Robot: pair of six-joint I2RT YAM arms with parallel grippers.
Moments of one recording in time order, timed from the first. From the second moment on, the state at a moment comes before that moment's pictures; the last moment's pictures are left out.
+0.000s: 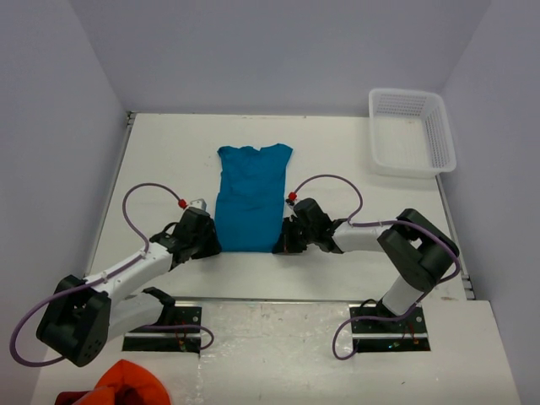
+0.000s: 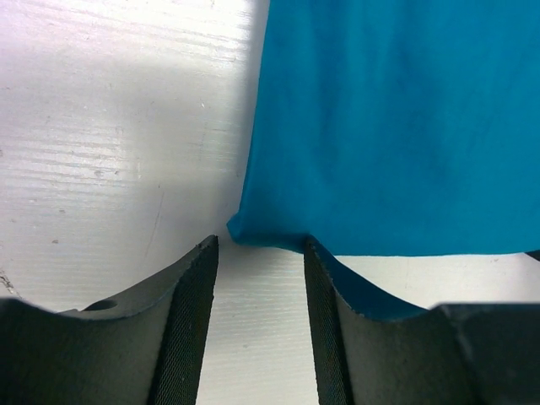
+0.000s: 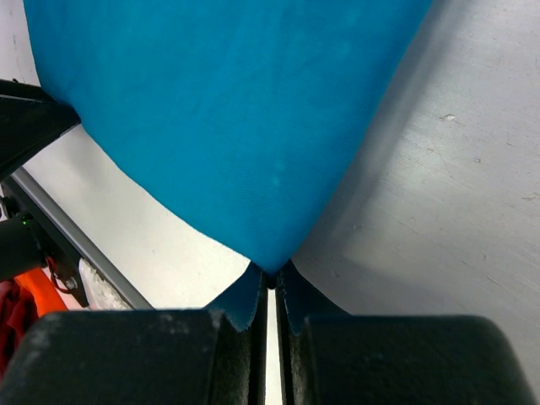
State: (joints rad) left arm -0.48 1.09 0.43 -0.34 -0.10 -0.68; right arm 0.76 1.66 0.67 0.15 -0.31 0.76
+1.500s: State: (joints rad) left arm -0.51 1.06 0.40 -0.28 -0.02 -0.72; right arm 0.78 1.56 0.72 -0.13 -0.10 0.67
